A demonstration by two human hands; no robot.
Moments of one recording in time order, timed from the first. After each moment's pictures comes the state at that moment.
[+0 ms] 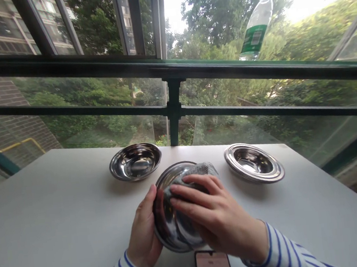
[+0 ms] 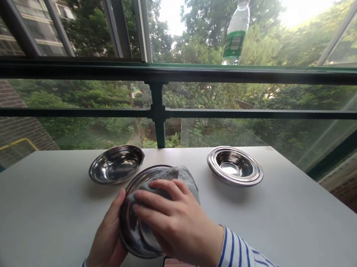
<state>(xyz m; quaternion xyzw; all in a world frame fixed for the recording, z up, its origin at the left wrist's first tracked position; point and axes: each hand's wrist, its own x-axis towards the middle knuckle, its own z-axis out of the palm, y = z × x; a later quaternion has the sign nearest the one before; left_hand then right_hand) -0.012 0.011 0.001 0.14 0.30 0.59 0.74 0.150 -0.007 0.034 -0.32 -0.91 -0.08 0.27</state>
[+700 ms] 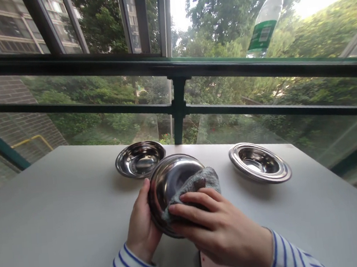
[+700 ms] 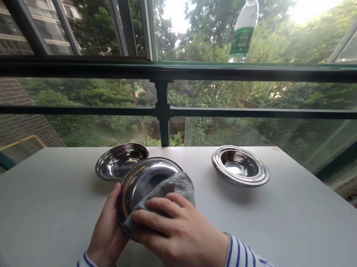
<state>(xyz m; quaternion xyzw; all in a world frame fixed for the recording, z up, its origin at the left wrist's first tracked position) -0.017 0.020 0.009 0.11 0.34 0.61 0.71 0.144 -0.015 0.027 -0.24 -0.93 -0.13 0.23</state>
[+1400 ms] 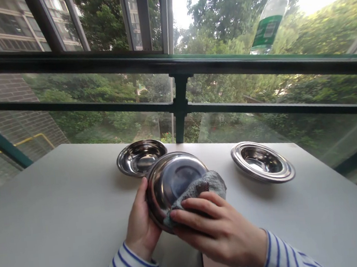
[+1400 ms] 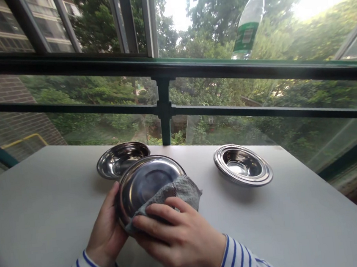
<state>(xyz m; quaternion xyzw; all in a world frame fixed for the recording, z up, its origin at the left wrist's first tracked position) -0.020 0.024 0.009 0.08 0.35 0.63 0.69 0.149 -0.010 0.016 -0.19 -0.92 -0.16 0.29</state>
